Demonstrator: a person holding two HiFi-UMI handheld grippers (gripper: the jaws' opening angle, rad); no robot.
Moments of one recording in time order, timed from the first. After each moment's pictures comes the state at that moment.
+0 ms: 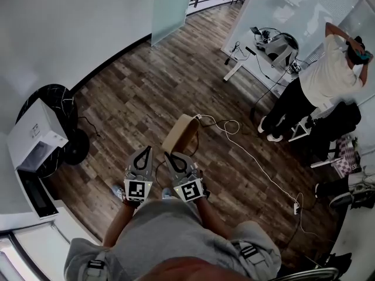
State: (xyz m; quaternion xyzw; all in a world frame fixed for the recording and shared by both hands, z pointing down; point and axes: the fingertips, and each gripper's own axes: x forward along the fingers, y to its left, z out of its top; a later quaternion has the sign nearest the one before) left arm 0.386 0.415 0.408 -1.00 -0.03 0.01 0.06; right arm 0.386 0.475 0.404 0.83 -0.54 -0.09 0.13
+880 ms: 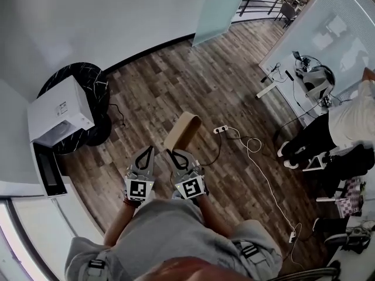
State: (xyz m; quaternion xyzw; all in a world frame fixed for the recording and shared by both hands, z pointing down) left arm 0.344 0.274 0.416 -0.99 0.09 -0.01 0.08; right arm 0.366 0.326 0.413 0.76 -0.64 -0.08 0.12
